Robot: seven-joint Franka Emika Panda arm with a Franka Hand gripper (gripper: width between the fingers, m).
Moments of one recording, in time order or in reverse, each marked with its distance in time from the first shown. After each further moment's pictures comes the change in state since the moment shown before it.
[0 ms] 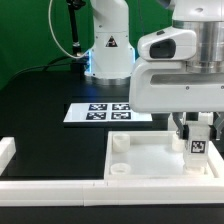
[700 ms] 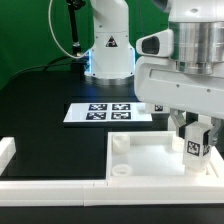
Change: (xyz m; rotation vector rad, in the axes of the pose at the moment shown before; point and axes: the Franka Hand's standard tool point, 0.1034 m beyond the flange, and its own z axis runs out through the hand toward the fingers) arm 0.002 0.003 0.002 0.056 -0.004 0.881
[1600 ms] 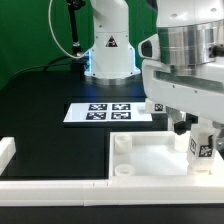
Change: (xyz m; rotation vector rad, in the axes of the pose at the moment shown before) arm -0.008 0.002 0.000 0.045 -0.041 -0.015
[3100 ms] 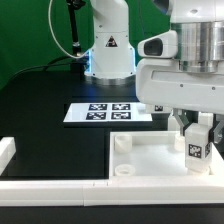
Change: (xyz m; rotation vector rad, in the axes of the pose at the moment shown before) arm -0.005 0.001 0.001 -0.039 0.073 -0.243
